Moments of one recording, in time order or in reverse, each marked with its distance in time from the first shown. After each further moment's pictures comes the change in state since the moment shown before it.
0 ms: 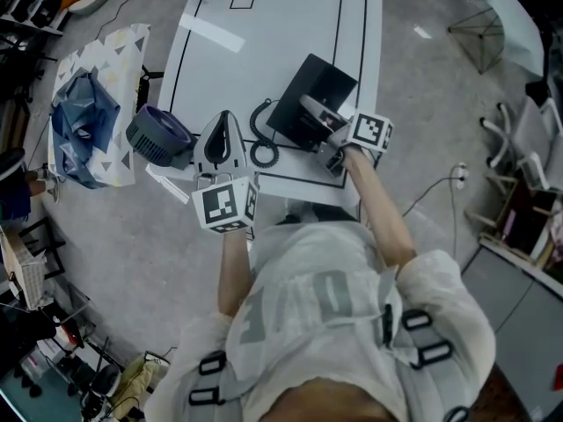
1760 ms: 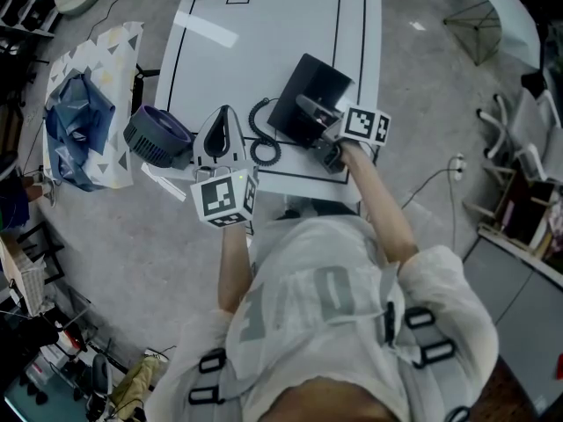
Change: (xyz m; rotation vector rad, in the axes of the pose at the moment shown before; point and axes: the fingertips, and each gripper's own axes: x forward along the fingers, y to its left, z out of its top) left arm 0.012 0.010 -0.013 -0.028 0.036 -0.030; right arm 0.006 -0.030 -0.016 -0.051 0.072 -0.203
